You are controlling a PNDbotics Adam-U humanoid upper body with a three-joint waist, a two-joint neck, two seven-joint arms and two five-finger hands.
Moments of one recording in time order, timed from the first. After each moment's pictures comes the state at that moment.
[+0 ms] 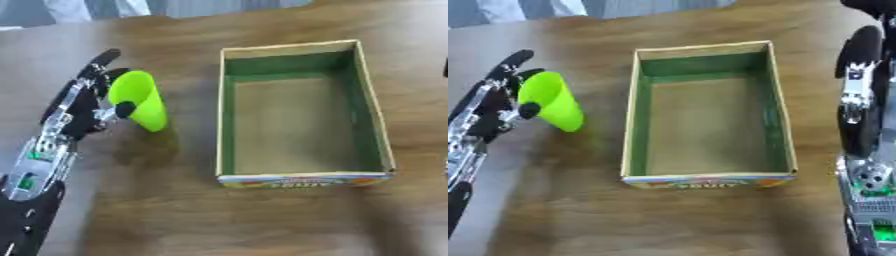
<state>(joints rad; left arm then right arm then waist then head) -0.17 0.47 0.10 -1.53 0.22 -0.27 -0.24 -0.38 -0.20 0.16 -1.94 0.58 -0.28 -0.26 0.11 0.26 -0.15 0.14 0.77</state>
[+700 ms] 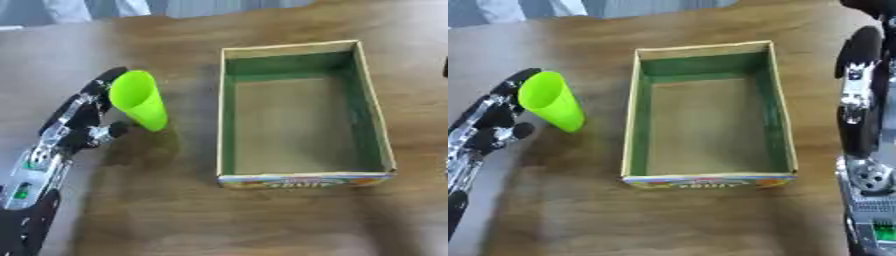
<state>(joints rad) -0.14 0.47 0.13 -1.51 0.24 -0.29 -0.33 -0.38 -0.20 0.16 -1.94 0.58 -0.29 -0.26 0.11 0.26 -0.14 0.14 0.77</state>
